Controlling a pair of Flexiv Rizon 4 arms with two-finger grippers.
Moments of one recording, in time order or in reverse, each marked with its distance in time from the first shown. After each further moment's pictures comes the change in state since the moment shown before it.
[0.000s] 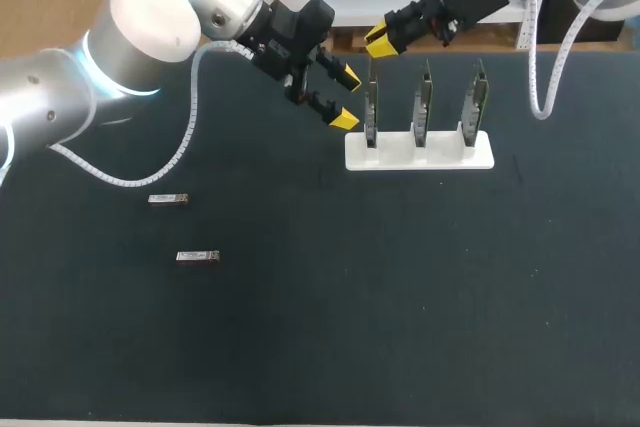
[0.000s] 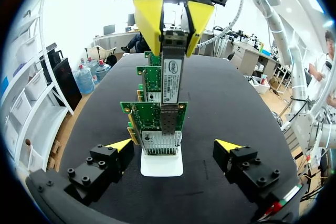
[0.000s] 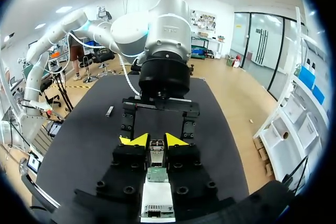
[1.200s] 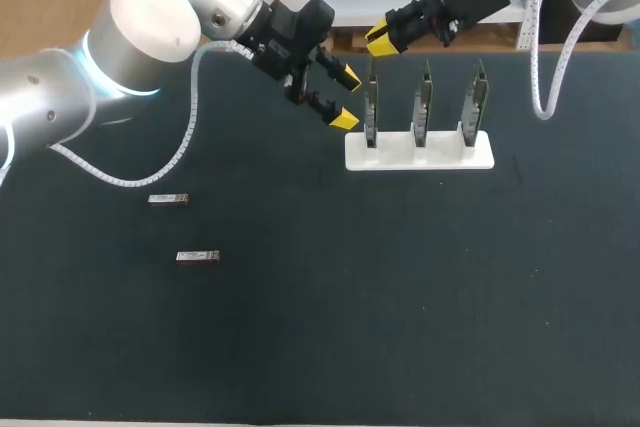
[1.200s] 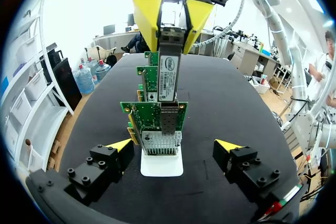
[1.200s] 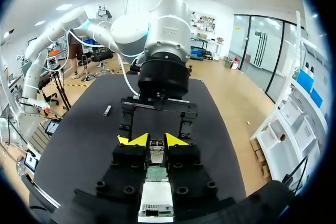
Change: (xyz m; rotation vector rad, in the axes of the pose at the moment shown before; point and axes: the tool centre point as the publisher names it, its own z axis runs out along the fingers) left arm 0.000 0.000 0.000 0.000 0.000 0.000; right arm 0.003 -0.002 0.000 0.019 0.006 -0.013
